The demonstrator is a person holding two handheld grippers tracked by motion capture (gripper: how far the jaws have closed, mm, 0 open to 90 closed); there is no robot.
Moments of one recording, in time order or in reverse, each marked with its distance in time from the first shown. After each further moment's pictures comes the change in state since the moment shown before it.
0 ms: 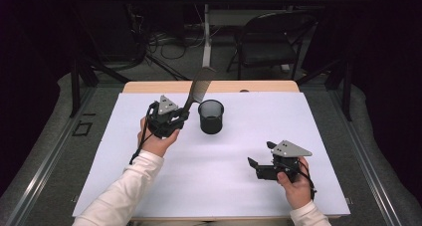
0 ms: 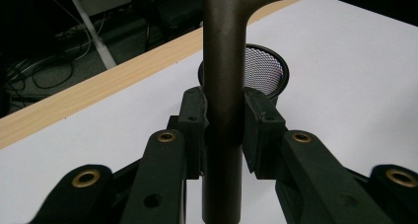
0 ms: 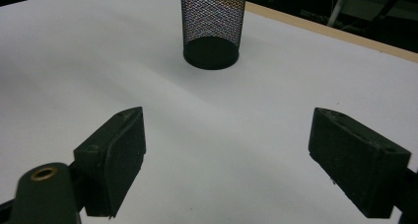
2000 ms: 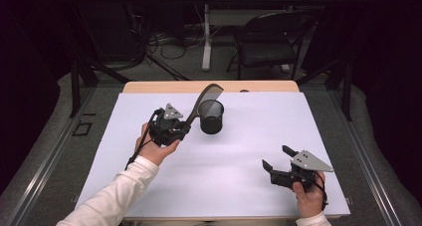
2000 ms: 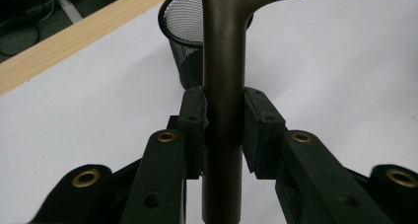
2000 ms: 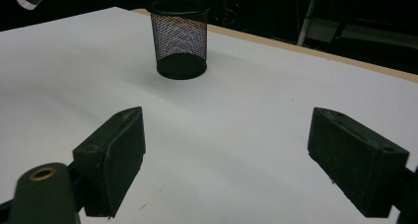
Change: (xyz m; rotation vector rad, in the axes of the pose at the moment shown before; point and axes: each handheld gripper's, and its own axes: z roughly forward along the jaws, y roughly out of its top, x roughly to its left) left arm -0.015 -0.004 -0.008 0.175 -0.075 0.041; right arm -0.015 -0.030 -0.033 -0.133 -0.087 0.033
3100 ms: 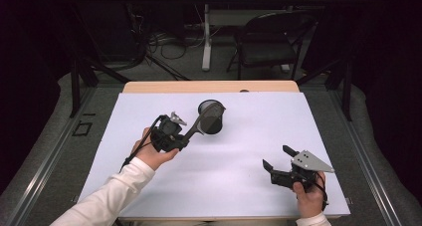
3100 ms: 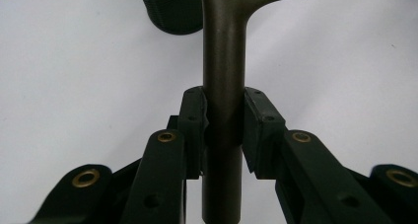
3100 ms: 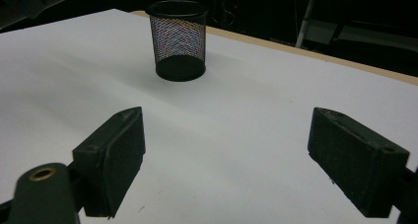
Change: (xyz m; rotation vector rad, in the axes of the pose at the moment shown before) left arm -0.008 -0.005 -0.001 0.254 -0.073 0.025; right arm 0.000 0.001 -0.001 -0.011 -0.006 0.001
